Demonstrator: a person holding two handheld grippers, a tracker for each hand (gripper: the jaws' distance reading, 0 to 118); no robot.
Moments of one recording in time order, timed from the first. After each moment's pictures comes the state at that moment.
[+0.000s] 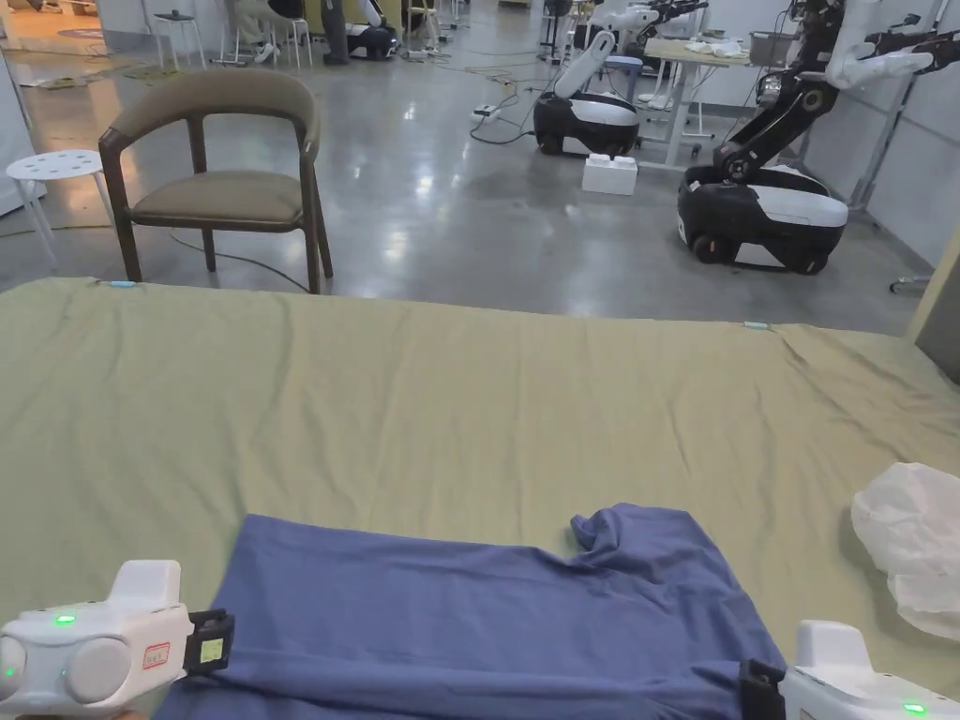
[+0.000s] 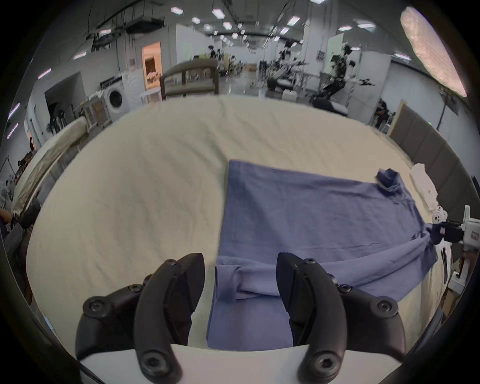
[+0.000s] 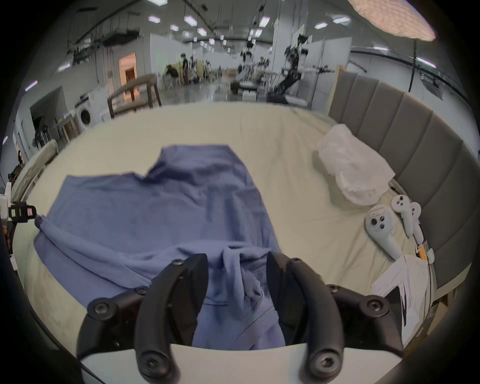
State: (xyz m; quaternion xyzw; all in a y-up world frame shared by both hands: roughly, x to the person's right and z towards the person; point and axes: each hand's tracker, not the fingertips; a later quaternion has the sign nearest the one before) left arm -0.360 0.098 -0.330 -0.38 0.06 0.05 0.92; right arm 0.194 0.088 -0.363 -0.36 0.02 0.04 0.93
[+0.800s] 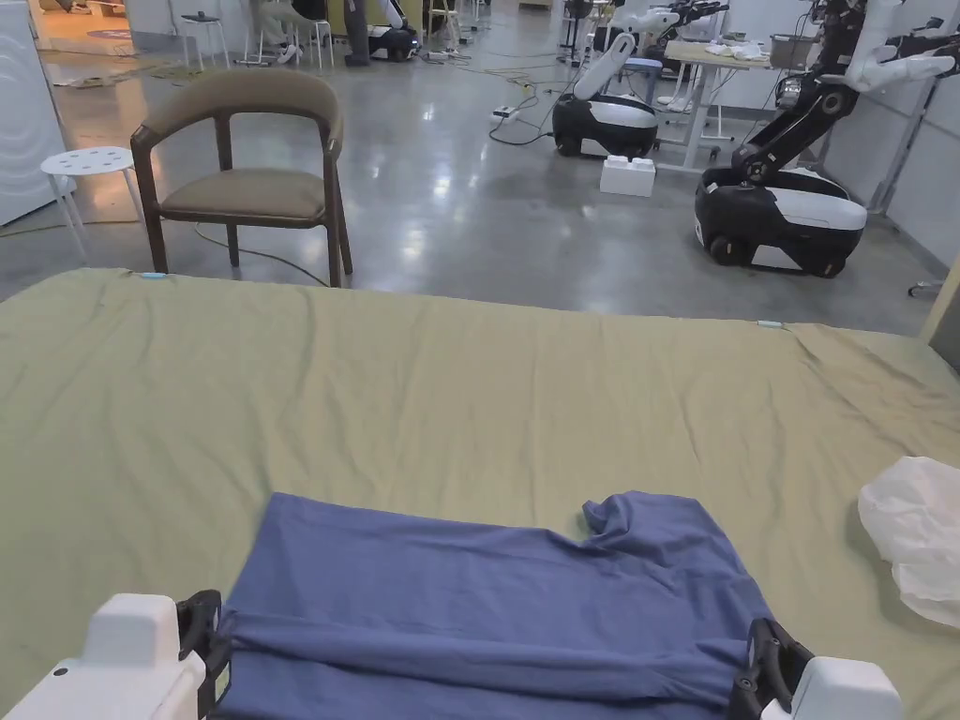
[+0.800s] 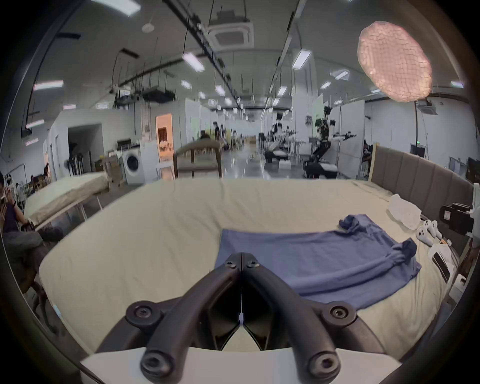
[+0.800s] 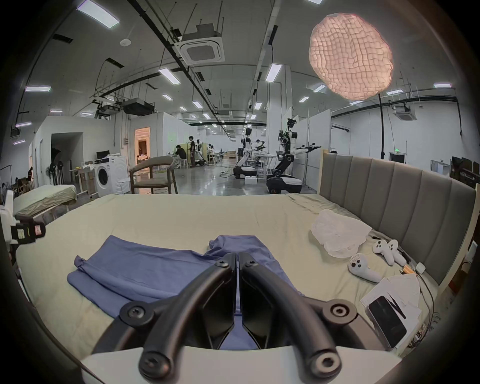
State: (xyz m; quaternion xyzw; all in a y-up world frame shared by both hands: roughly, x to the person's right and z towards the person) left arm -0.339 0.128 -0.210 -0.22 0.09 0.03 0.97; right arm 0.116 0.153 -0.228 -0.14 0.03 0.03 0.99
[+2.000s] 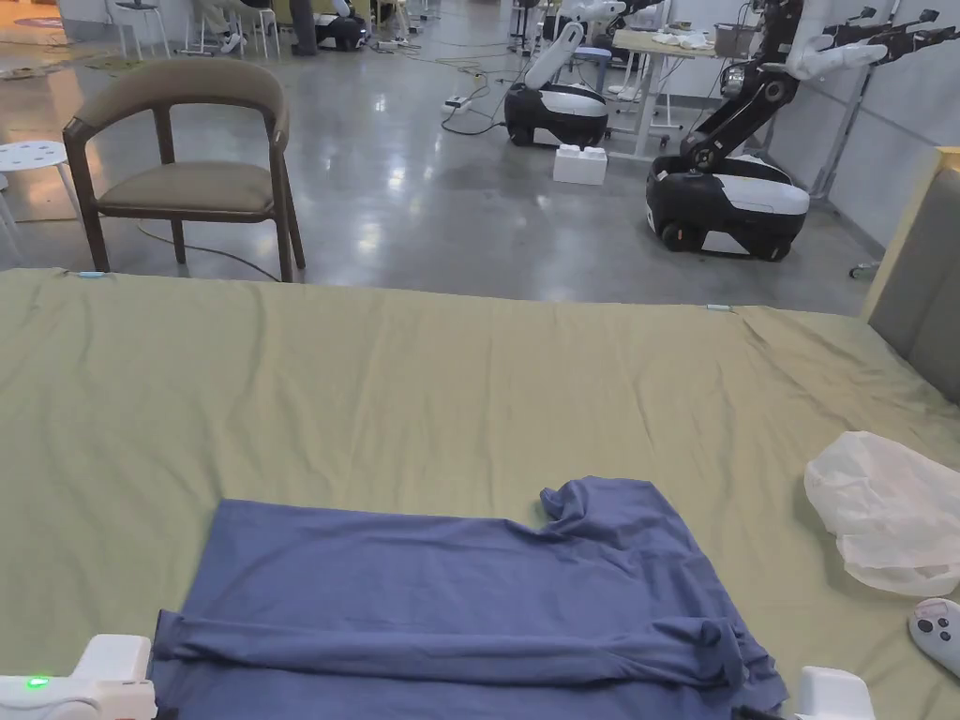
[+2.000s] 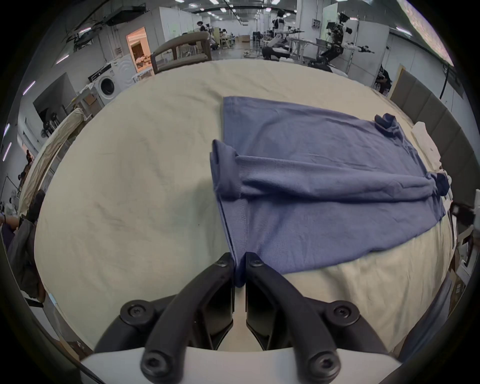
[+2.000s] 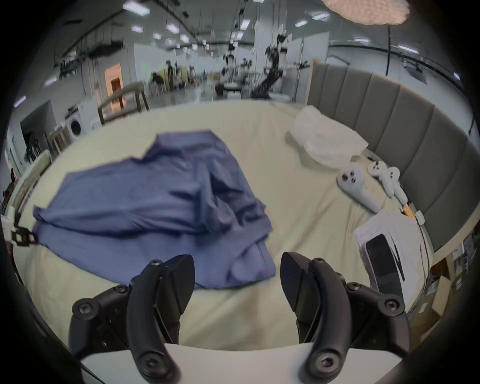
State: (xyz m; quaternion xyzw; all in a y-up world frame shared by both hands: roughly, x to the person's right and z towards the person) left arm -0.352 0.064 -0.269 -0.49 0.06 0.03 0.87; right arm 0.220 0.057 -0.304 -0.44 -0.01 0.03 0.90
